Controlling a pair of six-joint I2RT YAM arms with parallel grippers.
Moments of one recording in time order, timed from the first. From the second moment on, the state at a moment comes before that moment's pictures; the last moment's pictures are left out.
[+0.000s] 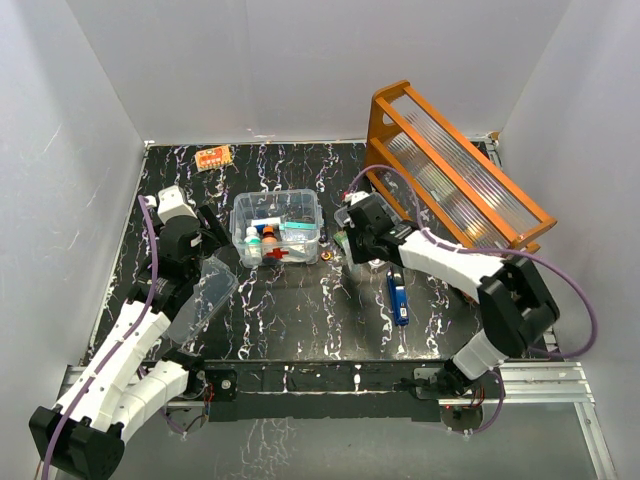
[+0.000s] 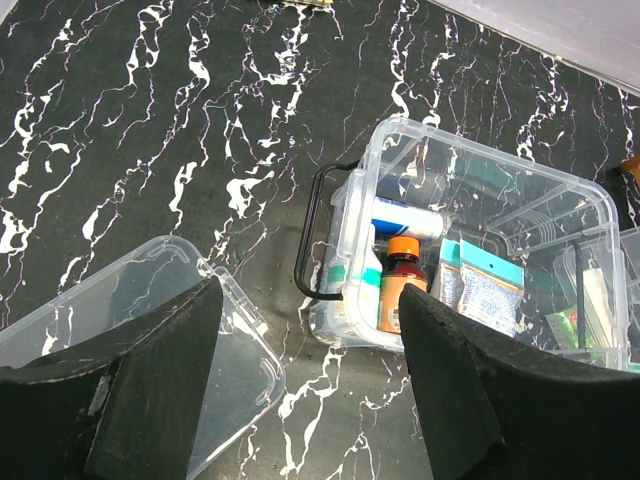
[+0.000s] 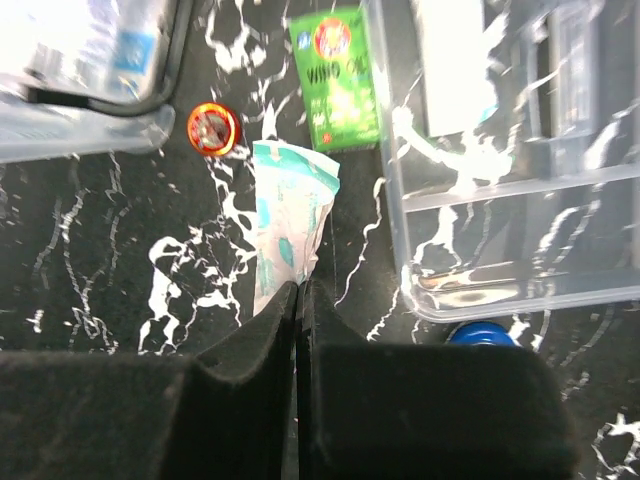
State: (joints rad) left arm -0.36 0.82 0.76 -0.38 -0.47 -0.46; right arm 0.65 1.59 1.03 -0.40 0.08 0.28
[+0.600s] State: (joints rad) left arm -0.36 0.82 0.76 -0.38 -0.48 -0.46; right arm 0.60 1.70 1.20 -0.31 0.33 0.06
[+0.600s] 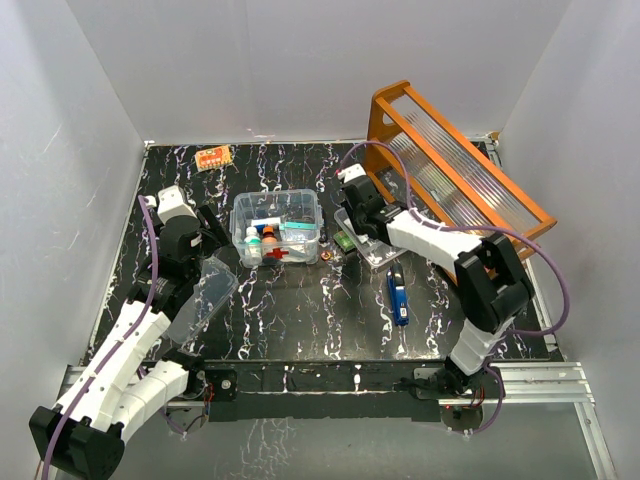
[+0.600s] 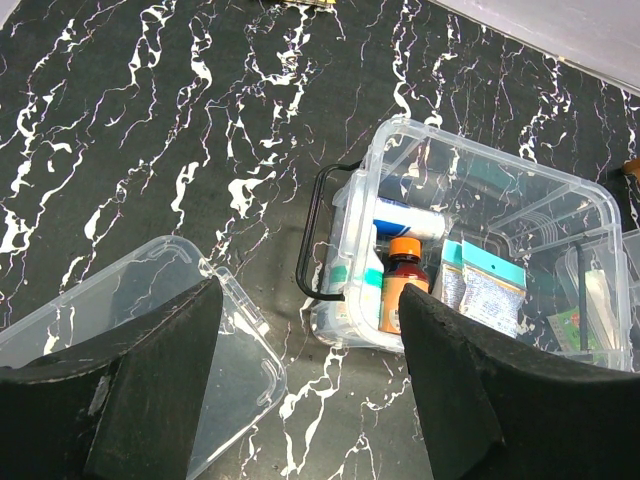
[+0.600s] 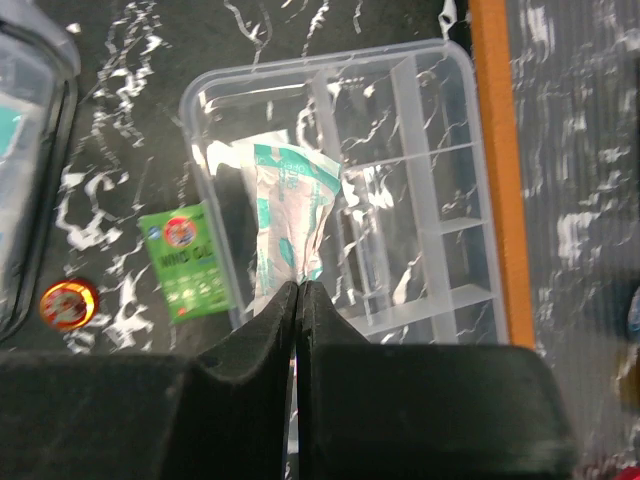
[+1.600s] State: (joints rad) left arm -0.36 0.82 0.76 -0.38 -0.48 -0.46; right arm 0.56 1.85 1.24 -0.30 0.34 0.04
